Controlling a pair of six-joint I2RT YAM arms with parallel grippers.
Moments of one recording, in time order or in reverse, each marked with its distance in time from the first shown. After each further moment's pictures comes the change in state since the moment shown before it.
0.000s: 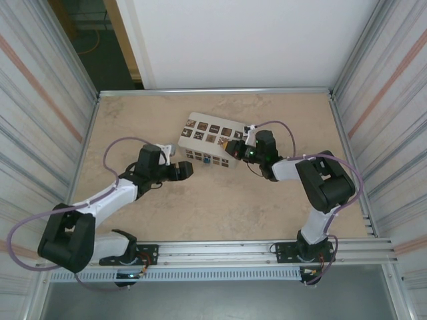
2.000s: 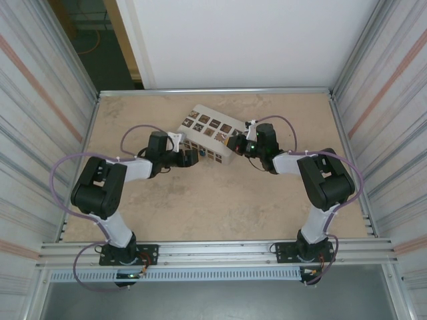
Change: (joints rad) left arm 0.080 0.462 0.186 0.299 0.206 0.131; right arm -0.049 0.018 0.098 -0.158 -0.032 -0.030
